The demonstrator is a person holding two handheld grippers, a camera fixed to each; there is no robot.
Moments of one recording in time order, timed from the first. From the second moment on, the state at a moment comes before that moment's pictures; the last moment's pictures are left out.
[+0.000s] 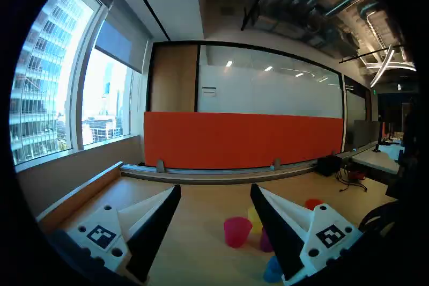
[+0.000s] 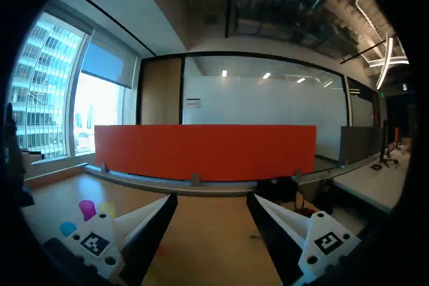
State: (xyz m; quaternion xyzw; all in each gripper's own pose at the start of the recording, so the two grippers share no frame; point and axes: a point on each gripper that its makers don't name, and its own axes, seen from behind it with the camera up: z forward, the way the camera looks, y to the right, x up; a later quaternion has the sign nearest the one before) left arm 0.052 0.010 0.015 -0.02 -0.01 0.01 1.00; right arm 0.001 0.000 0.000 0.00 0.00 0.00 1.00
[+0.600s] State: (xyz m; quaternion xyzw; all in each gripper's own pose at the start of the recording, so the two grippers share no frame) left arm 0.140 0.031 0.021 -0.06 -0.01 0.01 1.00; right arm 0.081 -0.027 0.000 0.04 0.00 0.00 1.00
